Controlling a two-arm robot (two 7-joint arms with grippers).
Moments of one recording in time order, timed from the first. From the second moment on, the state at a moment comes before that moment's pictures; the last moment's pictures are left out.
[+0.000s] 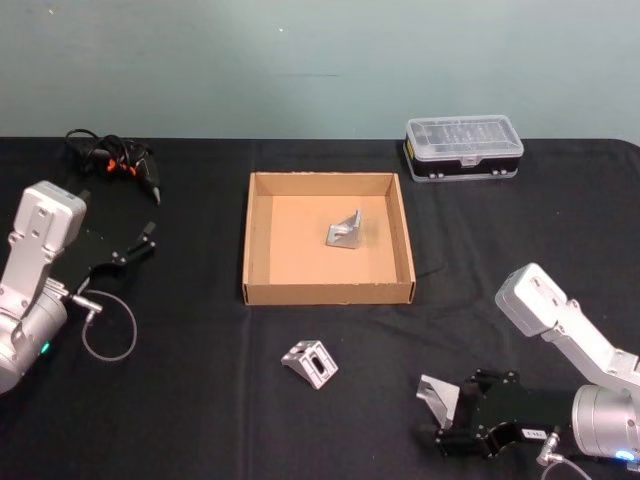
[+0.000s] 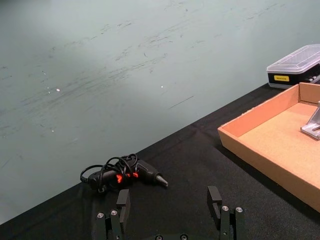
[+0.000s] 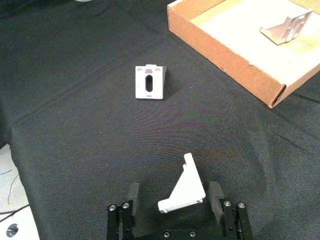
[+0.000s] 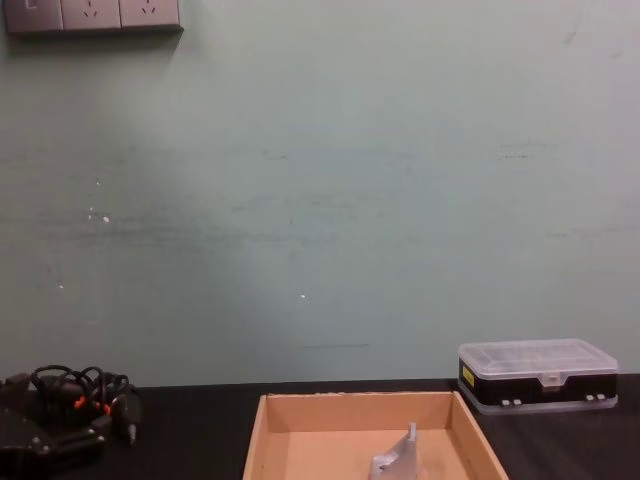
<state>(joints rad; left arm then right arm) -0.20 0.60 0.45 -1.41 -0.25 -0.12 0.03 0.05 0.85 -0.46 -1.85 0.46 0.51 0.50</state>
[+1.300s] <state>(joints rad) -0.20 0.60 0.45 -1.41 -0.25 -0.12 0.03 0.12 0.77 -0.40 -1.87 0.49 0.44 0.45</state>
